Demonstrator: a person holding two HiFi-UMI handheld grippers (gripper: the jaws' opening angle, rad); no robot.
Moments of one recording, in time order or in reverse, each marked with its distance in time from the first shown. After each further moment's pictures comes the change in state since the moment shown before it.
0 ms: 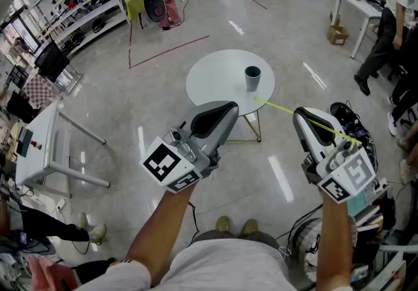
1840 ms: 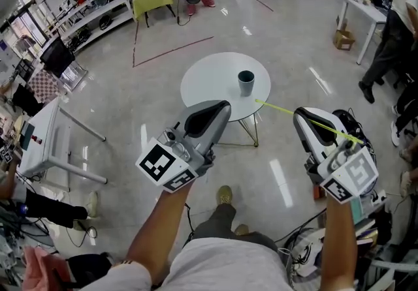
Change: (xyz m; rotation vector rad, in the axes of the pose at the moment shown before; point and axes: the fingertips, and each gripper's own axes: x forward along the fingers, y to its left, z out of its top) left arm 0.049 0.000 -0.025 0.041 0.013 0.085; right arm -0.026 -0.061 -0.007 -0.025 0.023 0.067
